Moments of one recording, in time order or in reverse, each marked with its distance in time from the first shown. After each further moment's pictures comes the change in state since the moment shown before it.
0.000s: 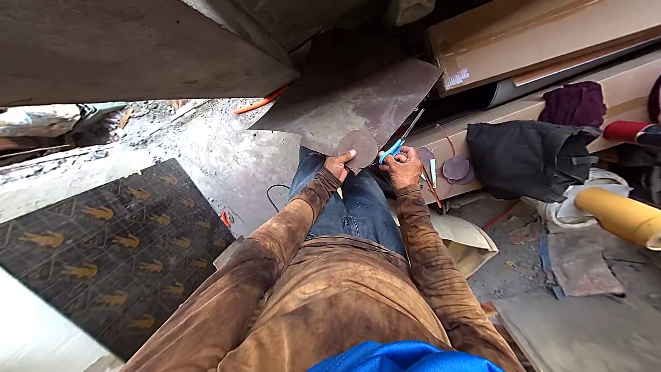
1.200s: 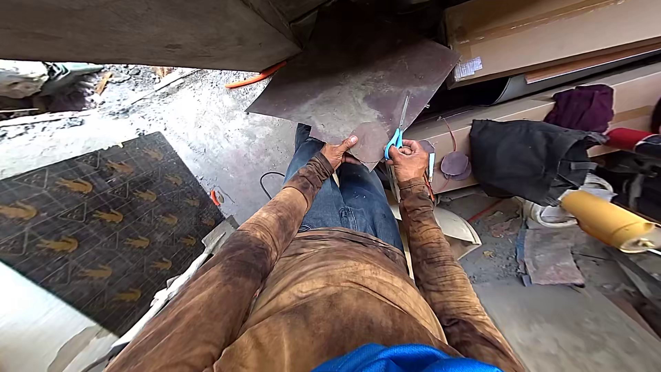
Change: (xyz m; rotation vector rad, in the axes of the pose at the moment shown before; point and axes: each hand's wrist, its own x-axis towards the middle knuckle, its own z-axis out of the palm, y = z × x) left_hand 0.005 0.016 -0.014 0.226 -0.271 -0.056; right_hand 0.014 -0.002 -0.004 -0.160 0.019 0.021
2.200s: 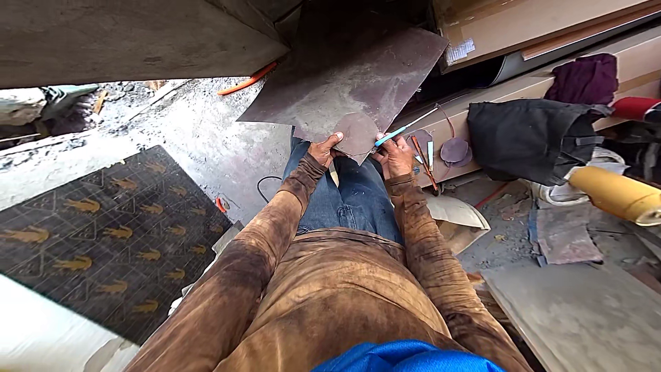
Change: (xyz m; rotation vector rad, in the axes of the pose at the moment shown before) left_hand 0.001 -0.004 -0.007 -0.127 0.102 0.124; right_hand -0.020 0.003 0.015 0.620 -0.113 0.183
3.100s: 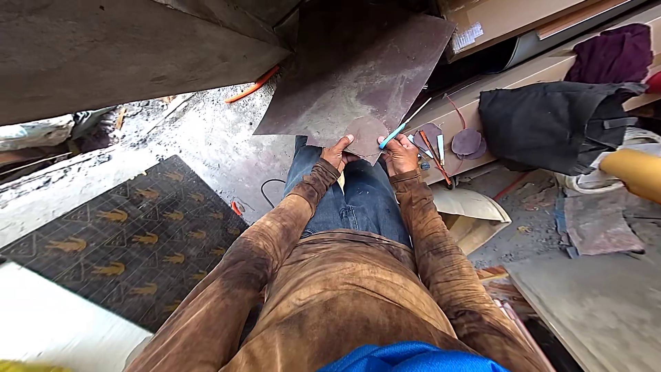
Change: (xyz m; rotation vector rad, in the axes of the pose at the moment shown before) left_hand -0.002 -0.005 0.029 -0.002 0.246 -0.217; right_hand 0.004 0.011 -0.005 0.032 0.034 0.013
